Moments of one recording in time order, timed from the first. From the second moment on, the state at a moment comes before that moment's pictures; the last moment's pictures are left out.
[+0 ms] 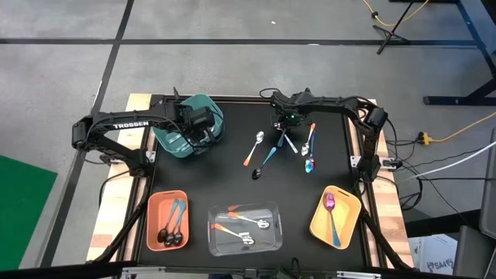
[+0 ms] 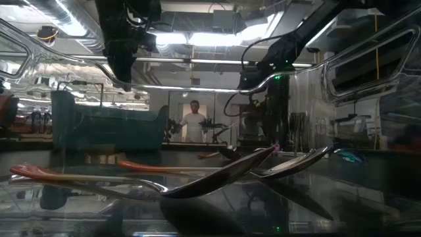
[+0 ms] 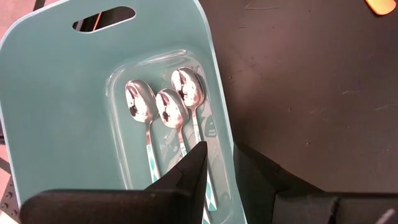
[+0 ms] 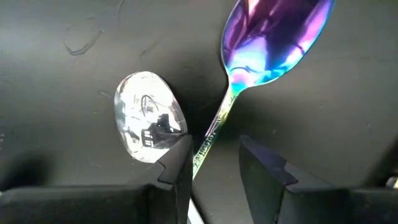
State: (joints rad) left arm 0.31 1.34 1.11 -1.05 -0.27 -0.13; right arm -0.57 1.93 1.29 -0.77 0.09 0.86
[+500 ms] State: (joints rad) left arm 0.31 1.34 1.11 -1.04 -0.27 -0.13; right arm -0.57 1.93 1.24 -0.75 0.08 0.86
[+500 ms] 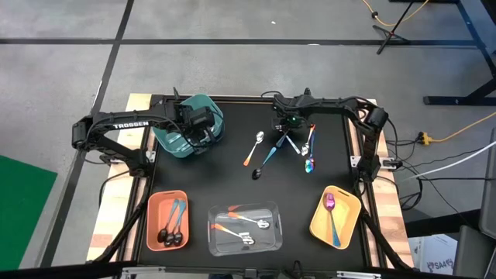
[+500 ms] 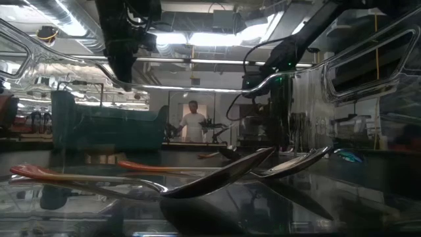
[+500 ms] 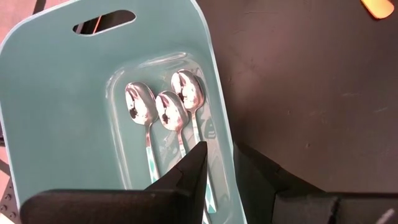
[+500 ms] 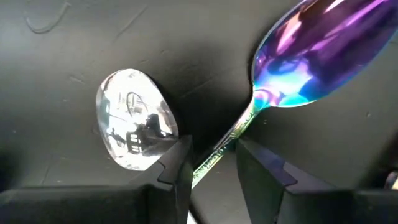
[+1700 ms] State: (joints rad) left arm 0.31 1.34 1.11 -1.03 -0.27 -0.13; right arm -0.57 1.93 1.23 -0.72 0.09 0.84
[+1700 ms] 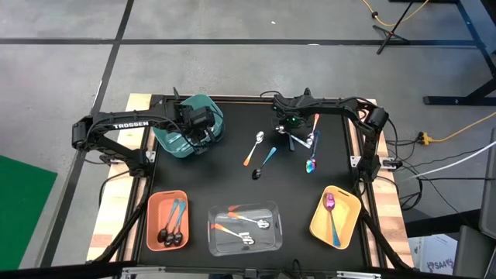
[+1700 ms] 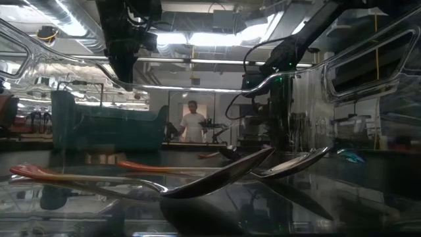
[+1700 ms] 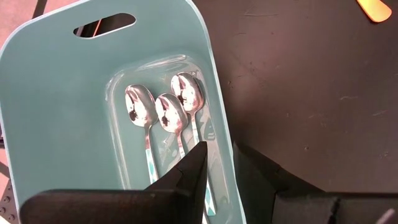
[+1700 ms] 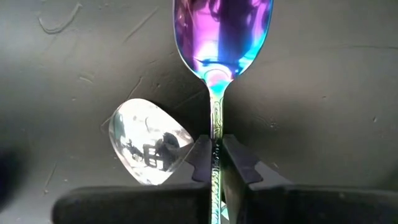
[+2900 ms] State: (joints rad) left arm 0.31 1.34 1.11 -1.03 -0.27 -0.13; right arm -0.57 1.72 1.23 -0.89 -0.11 0.63
